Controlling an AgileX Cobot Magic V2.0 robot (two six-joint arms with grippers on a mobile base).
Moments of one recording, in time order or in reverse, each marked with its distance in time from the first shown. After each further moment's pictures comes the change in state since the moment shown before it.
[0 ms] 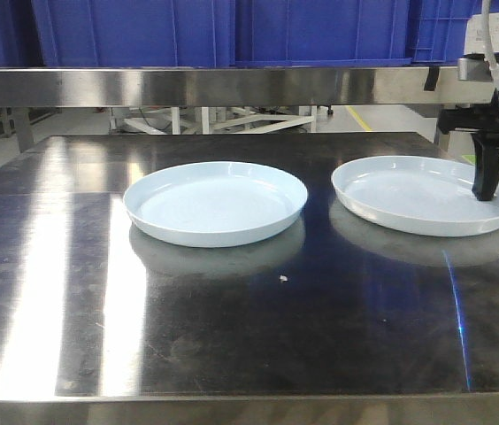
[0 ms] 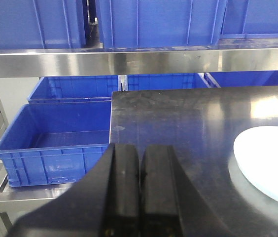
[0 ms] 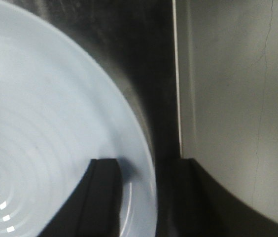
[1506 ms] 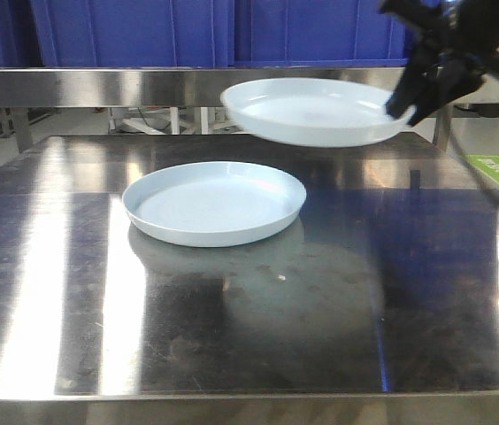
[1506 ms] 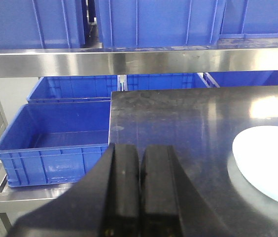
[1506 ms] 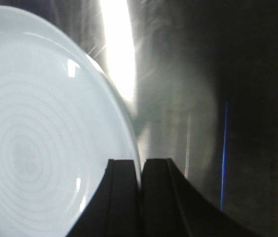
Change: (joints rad) left arm 0.000 0.000 0.000 0.000 0.000 0.000; right arm 0.084 -0.108 -0.042 0.463 0.025 -0.116
